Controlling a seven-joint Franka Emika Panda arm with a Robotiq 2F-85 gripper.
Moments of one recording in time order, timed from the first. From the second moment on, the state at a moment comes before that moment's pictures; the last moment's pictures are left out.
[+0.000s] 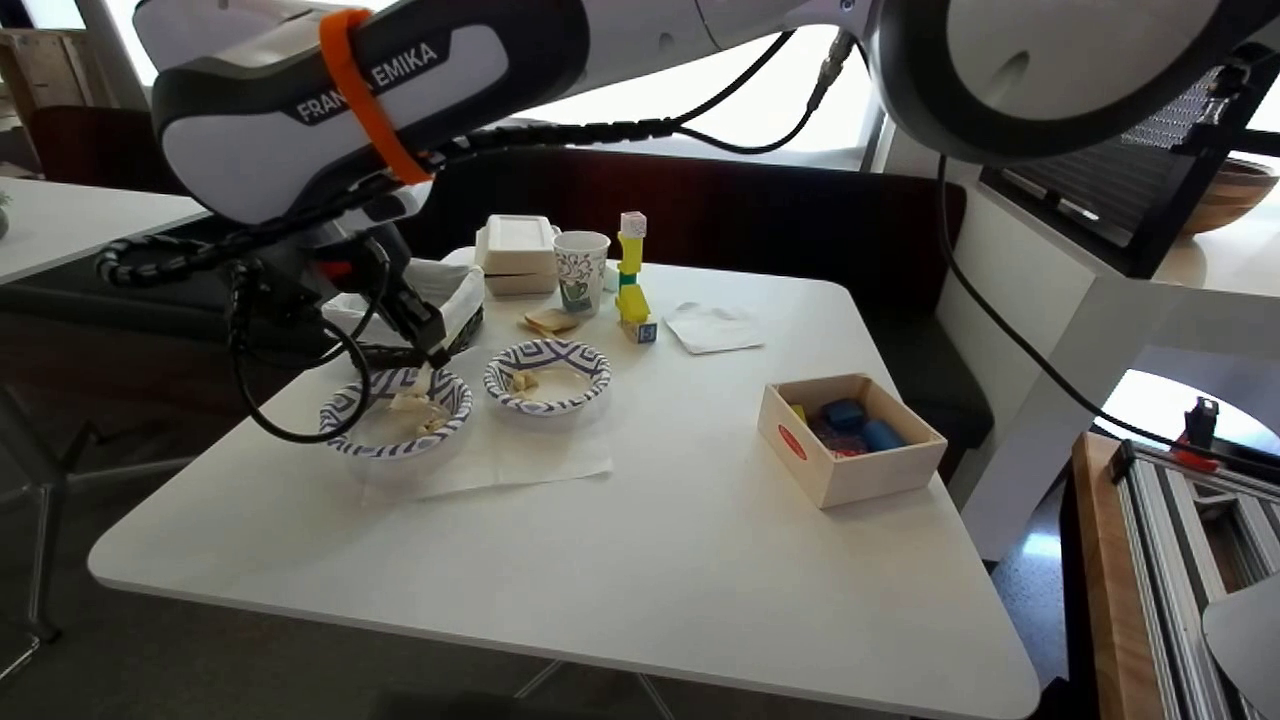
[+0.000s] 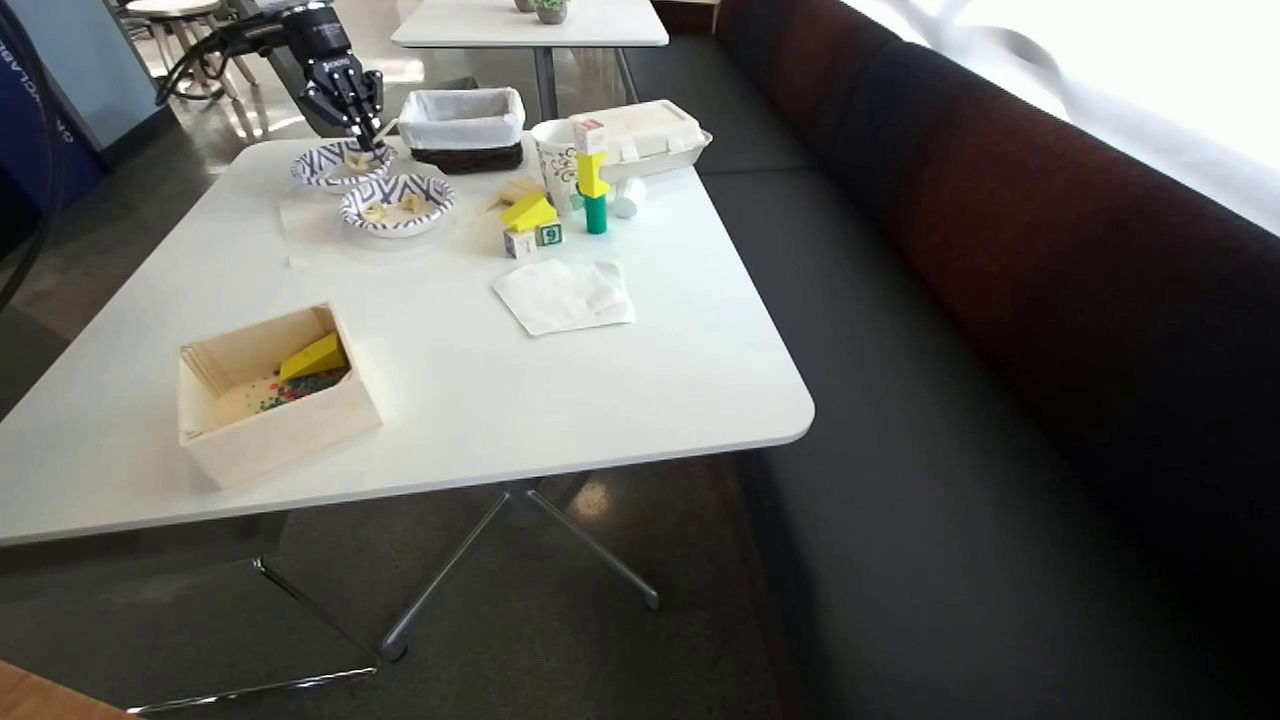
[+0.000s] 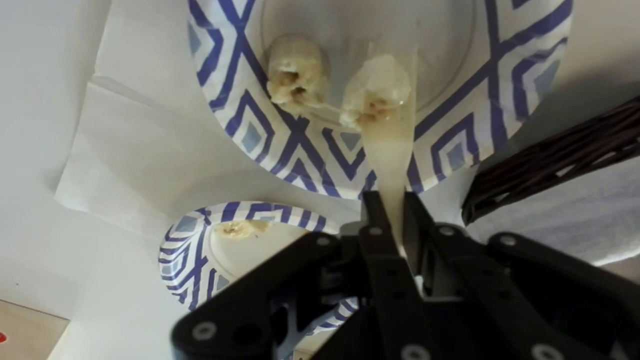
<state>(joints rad) 0.20 1.26 0.06 -0.65 -0.39 1.74 2.03</state>
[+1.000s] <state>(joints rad) 0.12 1.16 0.11 -0.79 -0.38 2.00 1.75</state>
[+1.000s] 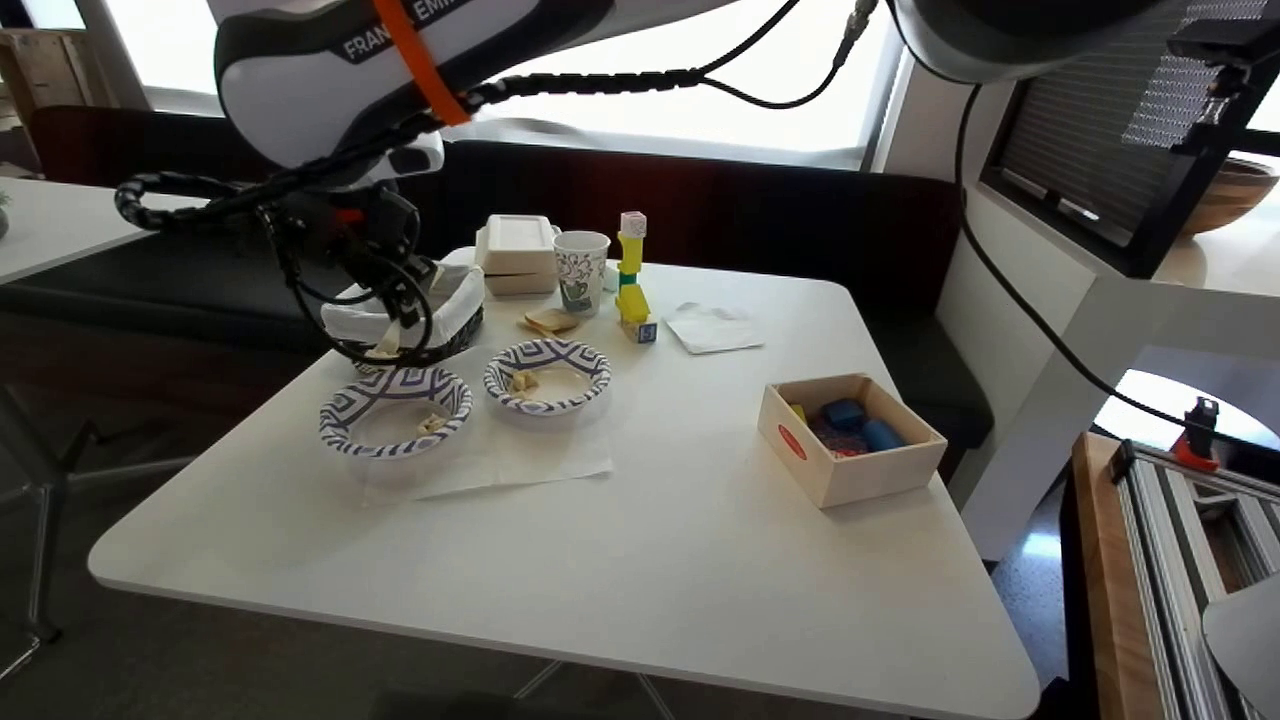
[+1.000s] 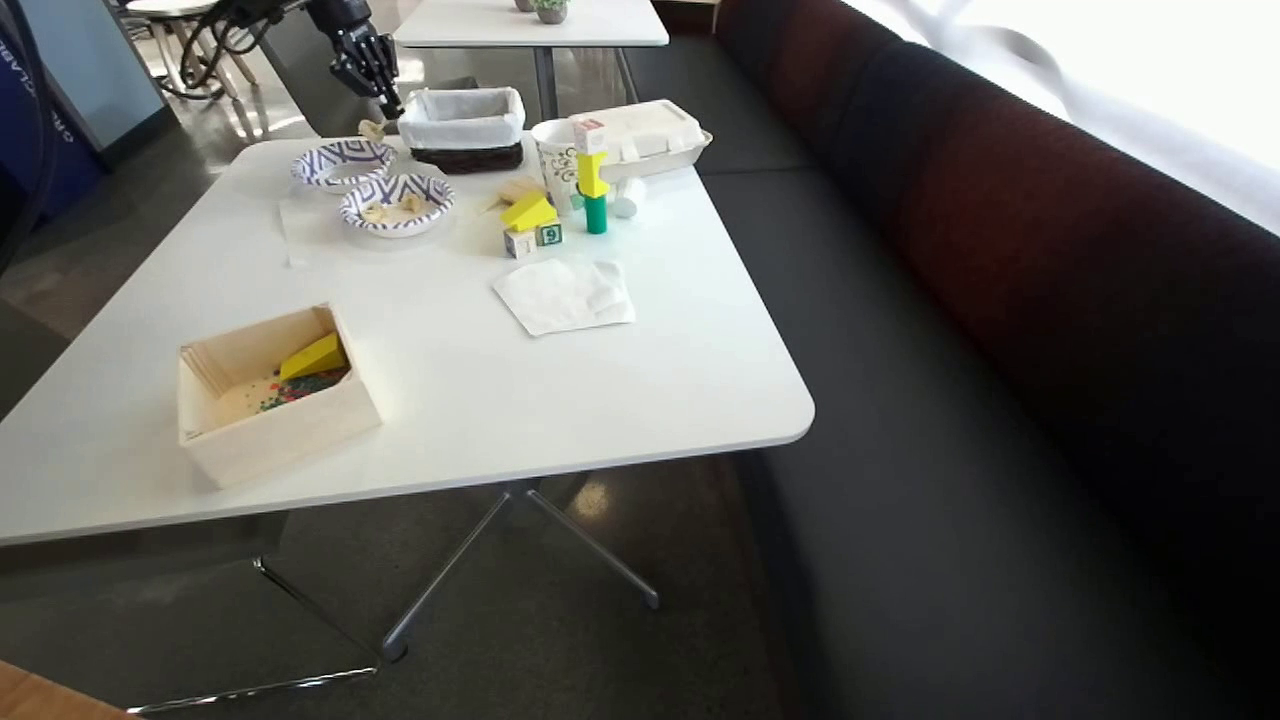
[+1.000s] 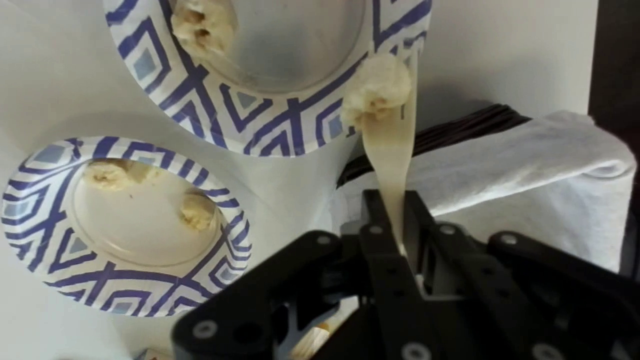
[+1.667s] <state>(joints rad) -0.02 0.92 0.18 -1.21 -0.19 2.13 1.38</state>
